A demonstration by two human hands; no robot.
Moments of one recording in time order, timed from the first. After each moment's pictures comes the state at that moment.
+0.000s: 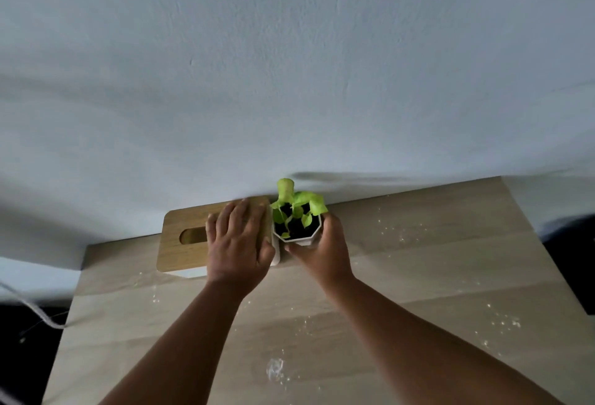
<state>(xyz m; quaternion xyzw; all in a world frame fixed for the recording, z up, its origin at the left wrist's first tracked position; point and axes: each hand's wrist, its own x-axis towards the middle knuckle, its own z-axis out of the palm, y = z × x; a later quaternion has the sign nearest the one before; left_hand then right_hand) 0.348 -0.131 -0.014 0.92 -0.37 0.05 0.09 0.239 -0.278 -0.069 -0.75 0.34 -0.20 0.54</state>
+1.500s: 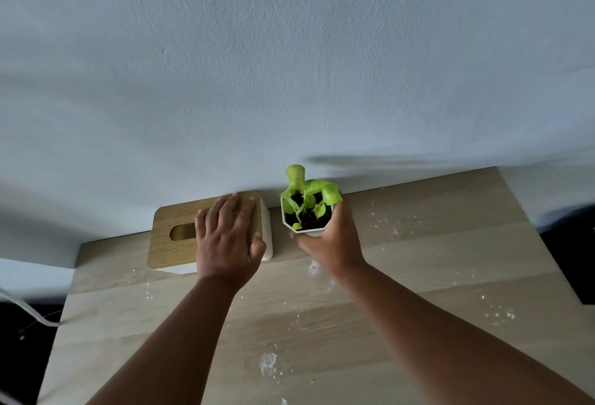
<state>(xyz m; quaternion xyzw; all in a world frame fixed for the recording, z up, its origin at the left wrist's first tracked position) 0.341 -0.135 -0.006 0.93 -0.36 0.05 0.06 0.225 -0.314 -0.056 -0.77 0.26 -0.28 0.51</state>
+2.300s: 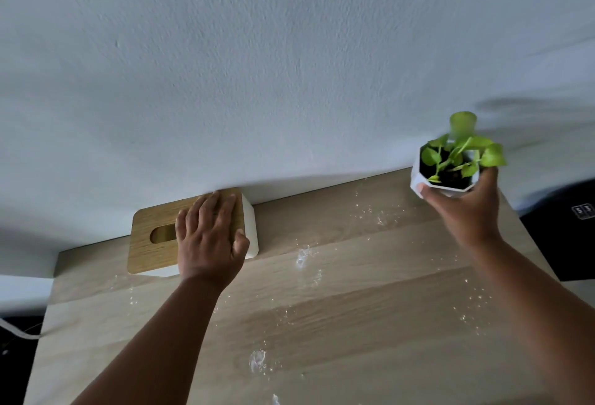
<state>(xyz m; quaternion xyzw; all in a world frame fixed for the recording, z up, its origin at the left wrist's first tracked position) 0.337 -0.139 -0.003 0.93 -0.35 0.04 0.07 0.089 -0.496 -0.043 -0.71 0.40 -0.39 0.43</state>
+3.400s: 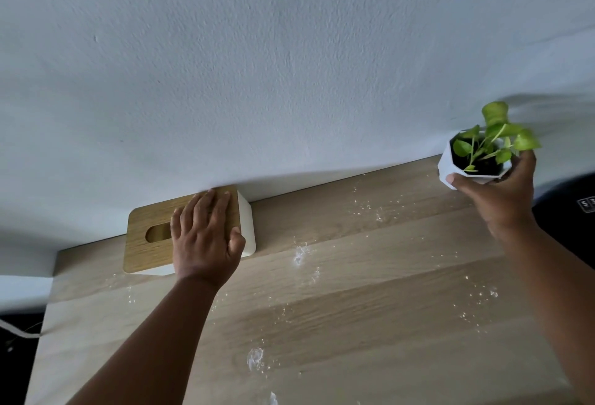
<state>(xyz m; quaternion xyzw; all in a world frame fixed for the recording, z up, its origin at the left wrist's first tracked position) 0.336 -0.140 -0.004 0.94 -0.34 0.05 0.07 0.057 -0.566 -0.084 -0.65 0.47 -0.37 0.47</state>
